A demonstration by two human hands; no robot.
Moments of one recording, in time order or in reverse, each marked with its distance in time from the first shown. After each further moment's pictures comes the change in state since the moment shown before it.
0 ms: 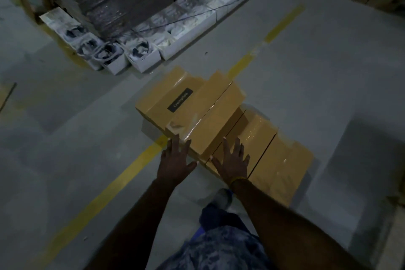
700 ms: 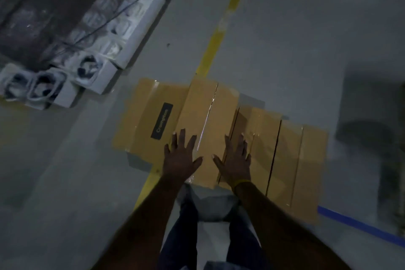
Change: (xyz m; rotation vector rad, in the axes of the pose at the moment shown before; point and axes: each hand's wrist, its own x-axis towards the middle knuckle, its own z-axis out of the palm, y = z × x) left_hand 0.307 -0.029 -0.025 0.271 -0.196 0.301; right_hand 0.229 -0.049 0.006 0.249 0.117 0.297
